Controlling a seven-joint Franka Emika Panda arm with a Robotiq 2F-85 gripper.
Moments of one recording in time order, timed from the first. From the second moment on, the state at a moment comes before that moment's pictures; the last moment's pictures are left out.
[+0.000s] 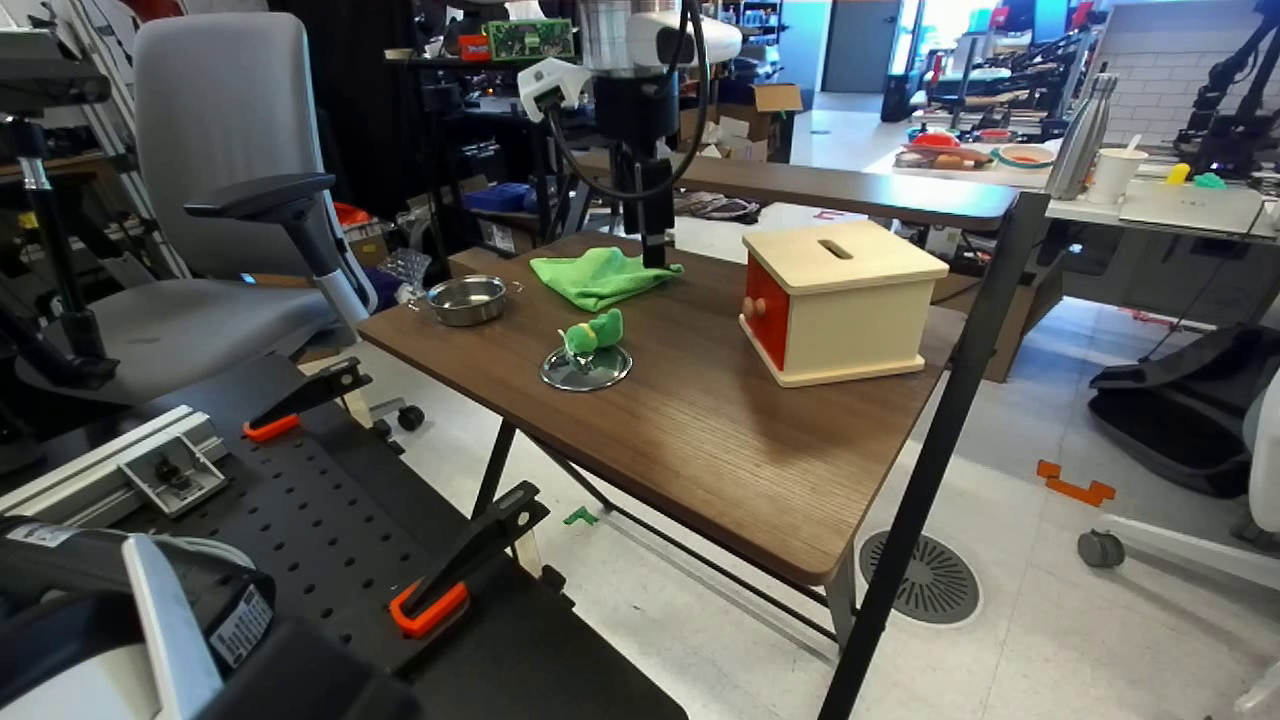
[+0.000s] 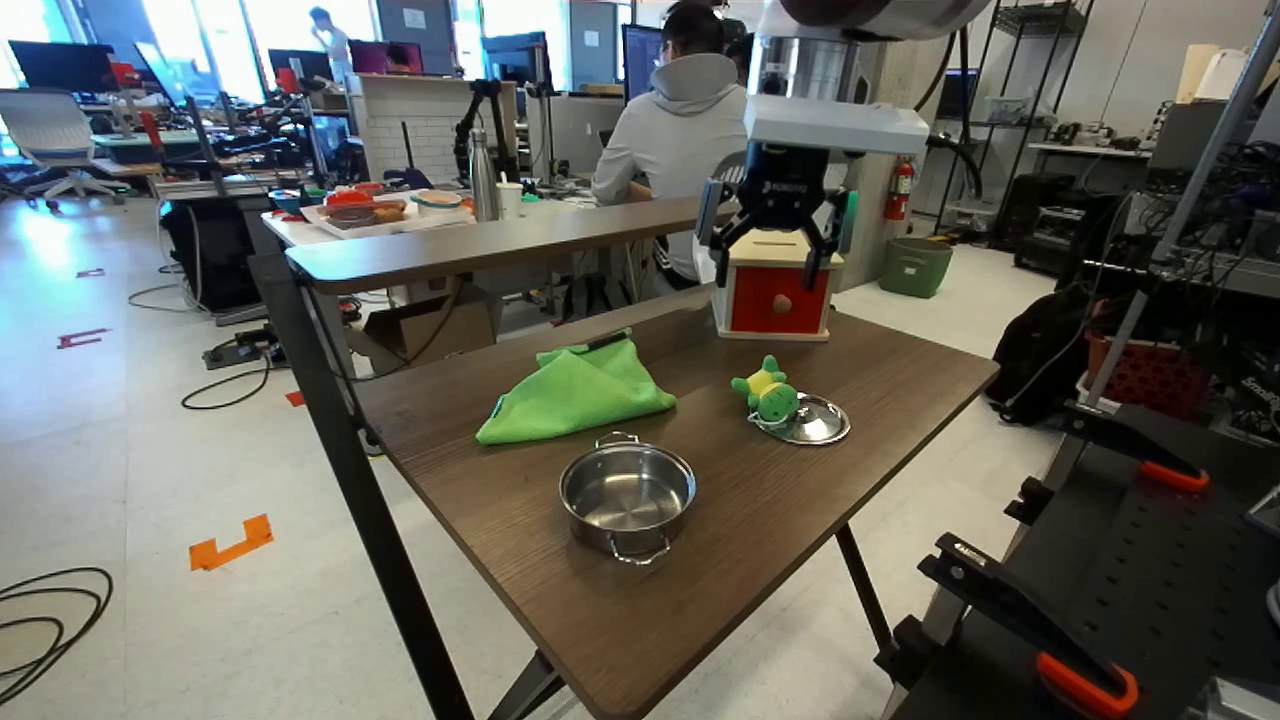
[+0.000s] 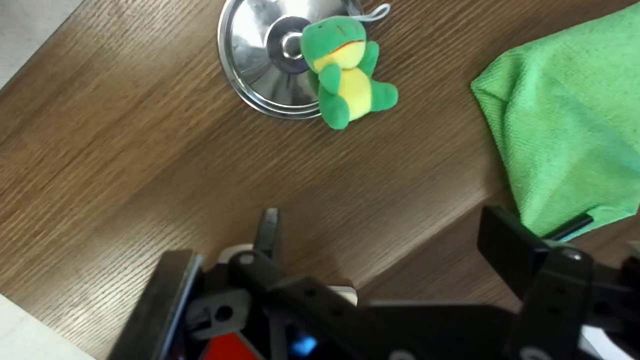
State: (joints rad) arm 0.04 0.51 -0.03 -1.97 0.03 2.53 0.59
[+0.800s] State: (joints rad) arm 0.04 0.61 -0.12 -1.86 0.07 2.53 0.66
